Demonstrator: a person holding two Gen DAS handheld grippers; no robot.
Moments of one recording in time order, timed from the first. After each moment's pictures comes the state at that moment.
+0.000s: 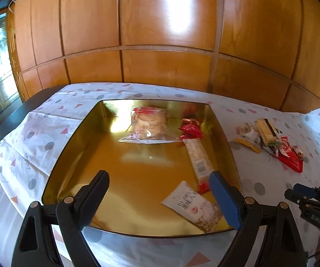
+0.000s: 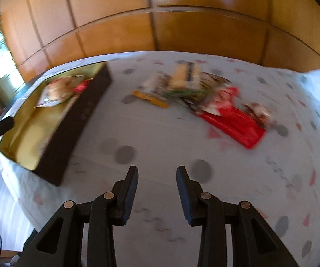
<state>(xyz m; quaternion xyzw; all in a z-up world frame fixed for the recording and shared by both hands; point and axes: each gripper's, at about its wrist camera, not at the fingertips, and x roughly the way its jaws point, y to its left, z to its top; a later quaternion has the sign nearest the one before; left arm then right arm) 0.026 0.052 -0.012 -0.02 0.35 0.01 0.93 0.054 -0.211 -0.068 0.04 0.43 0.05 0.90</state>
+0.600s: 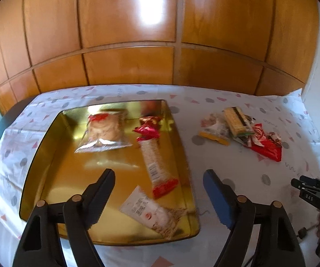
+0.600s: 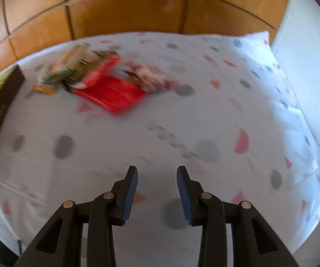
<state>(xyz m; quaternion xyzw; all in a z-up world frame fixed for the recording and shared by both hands) 0.045 -0.005 0.000 0.02 0.38 -0.07 0.92 0.036 -0.328 -0.098 0.04 0.48 -0.11 0.87</state>
